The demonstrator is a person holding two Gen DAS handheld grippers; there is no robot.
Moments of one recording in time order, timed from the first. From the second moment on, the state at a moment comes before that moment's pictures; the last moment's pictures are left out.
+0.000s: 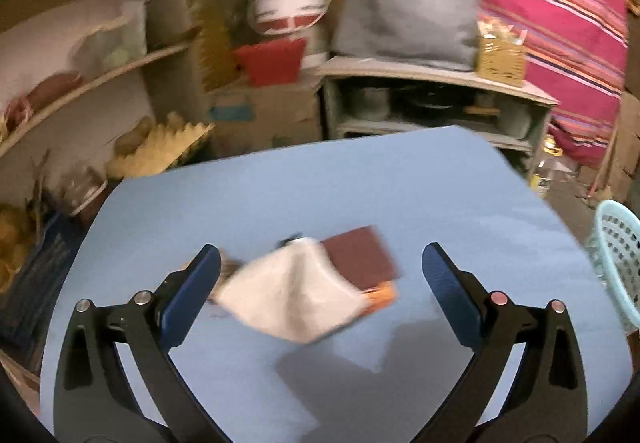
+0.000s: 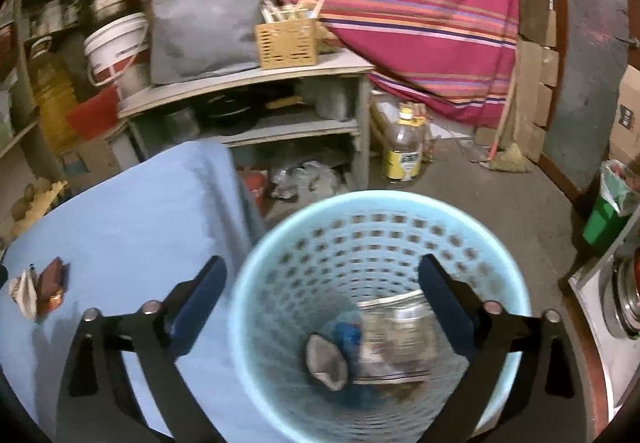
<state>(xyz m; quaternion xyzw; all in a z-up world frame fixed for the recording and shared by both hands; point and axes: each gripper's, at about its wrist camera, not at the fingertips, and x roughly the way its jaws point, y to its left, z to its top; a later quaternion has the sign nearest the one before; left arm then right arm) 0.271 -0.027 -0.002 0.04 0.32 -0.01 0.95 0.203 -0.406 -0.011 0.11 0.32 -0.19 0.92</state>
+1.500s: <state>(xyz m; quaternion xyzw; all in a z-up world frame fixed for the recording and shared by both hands) 0.274 0.160 -0.030 -0.03 0.33 0.03 0.94 0.268 -0.101 -0.027 0.03 0.32 -0.03 0.95</state>
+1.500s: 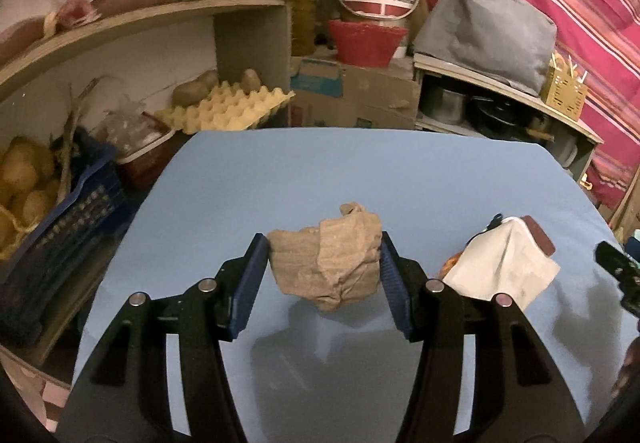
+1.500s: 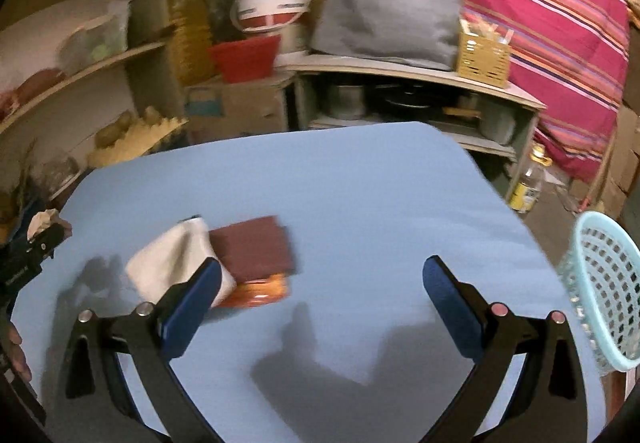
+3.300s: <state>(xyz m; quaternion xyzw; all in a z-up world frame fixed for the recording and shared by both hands) 0.234 0.113 0.004 -0.03 0.31 0.01 0.95 0.256 -0.150 0.001 0.02 0.33 0.00 0.94</state>
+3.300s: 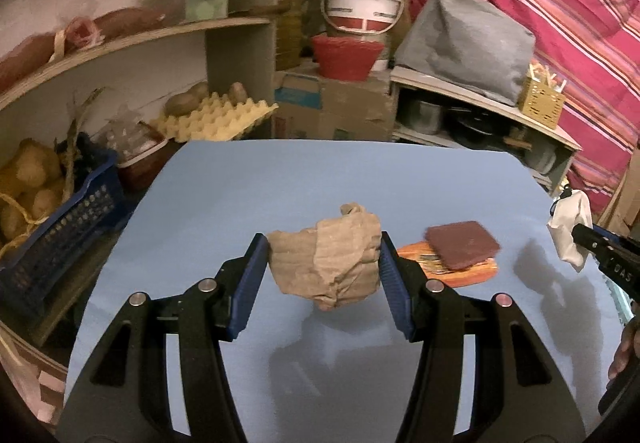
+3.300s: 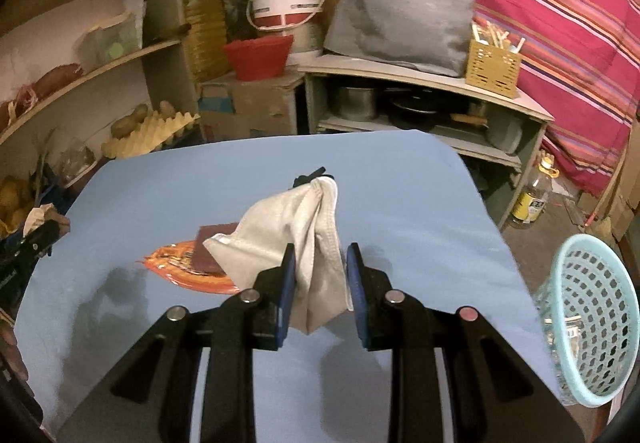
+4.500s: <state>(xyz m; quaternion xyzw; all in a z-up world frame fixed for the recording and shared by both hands) 0.231 -0.158 0.022 0.01 0.29 -0.14 0.95 0.163 -0.418 0.018 0.09 0.30 -0.15 0.94</state>
